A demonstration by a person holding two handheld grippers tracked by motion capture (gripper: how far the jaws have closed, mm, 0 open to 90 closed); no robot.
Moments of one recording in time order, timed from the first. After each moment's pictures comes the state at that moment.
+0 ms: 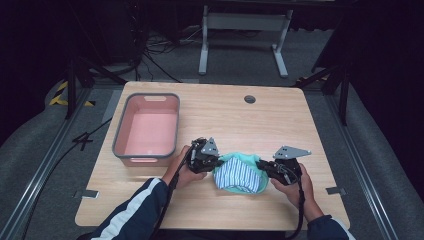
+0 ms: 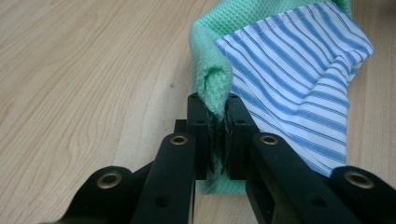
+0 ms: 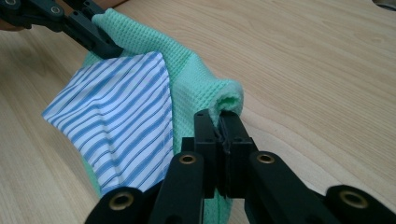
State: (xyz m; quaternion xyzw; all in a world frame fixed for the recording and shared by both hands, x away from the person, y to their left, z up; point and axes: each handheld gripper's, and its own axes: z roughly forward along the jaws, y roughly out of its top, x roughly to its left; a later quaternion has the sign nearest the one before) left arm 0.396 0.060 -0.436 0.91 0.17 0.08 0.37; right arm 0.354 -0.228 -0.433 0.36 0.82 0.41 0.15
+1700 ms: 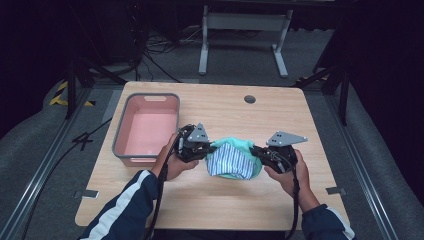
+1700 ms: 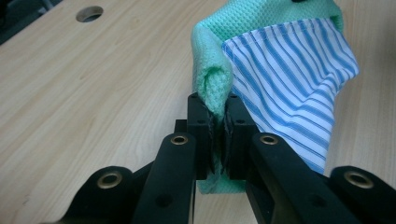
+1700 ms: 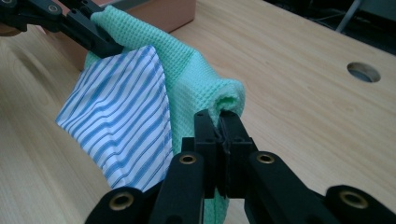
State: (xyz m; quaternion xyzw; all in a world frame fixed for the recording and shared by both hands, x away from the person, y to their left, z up) left arm 0.398 0.090 -0.380 0.89 0.18 0.13 0.40; right arm 0.363 -0.197 -0.377 0.33 0.82 0.42 0.19
